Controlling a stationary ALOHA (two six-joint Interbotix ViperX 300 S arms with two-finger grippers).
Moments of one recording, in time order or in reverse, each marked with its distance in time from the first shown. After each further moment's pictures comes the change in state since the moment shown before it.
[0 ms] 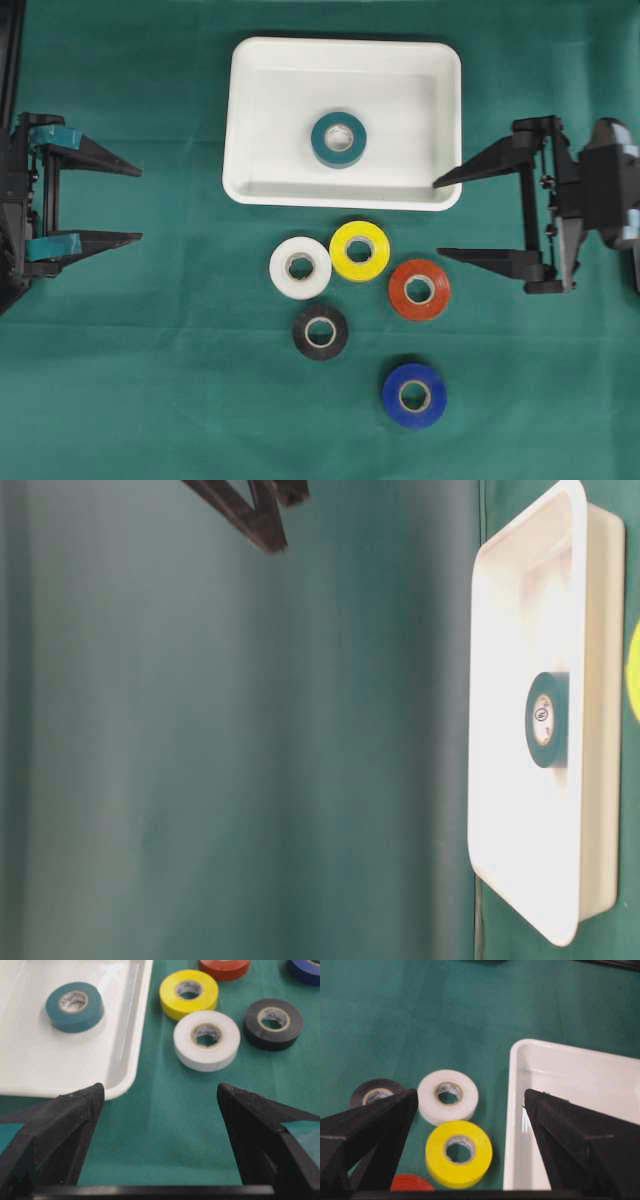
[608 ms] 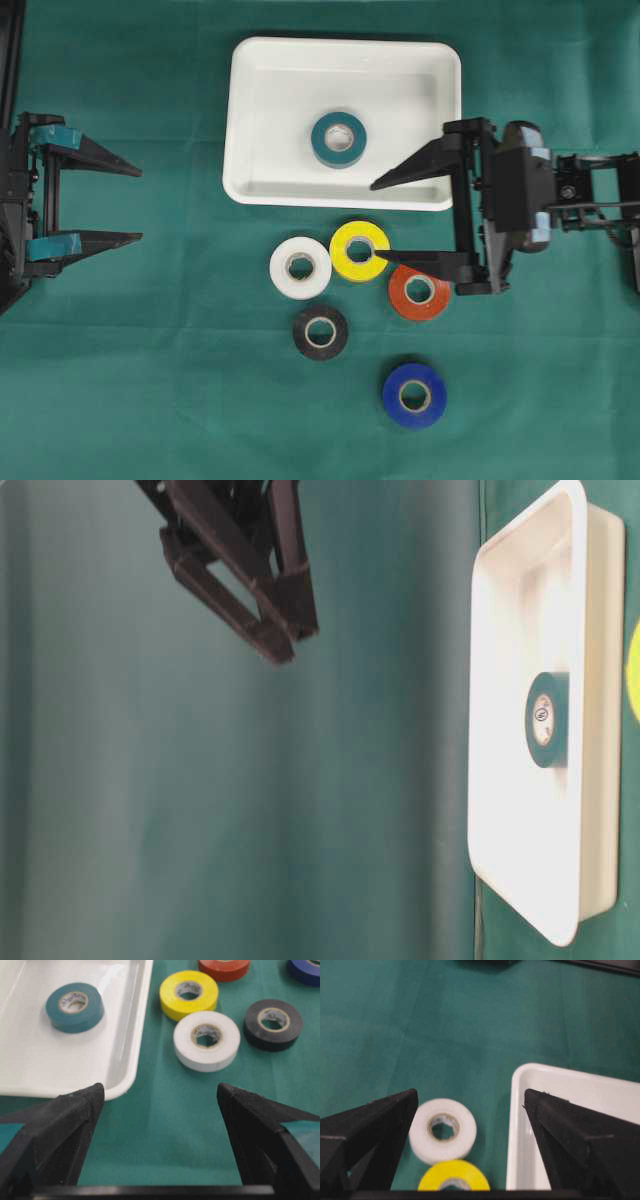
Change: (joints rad) left arm 0.002 0.000 0.000 0.000 0.000 0.000; right arm 0.000 0.222 -0.179 0.000 -0.011 -0.003
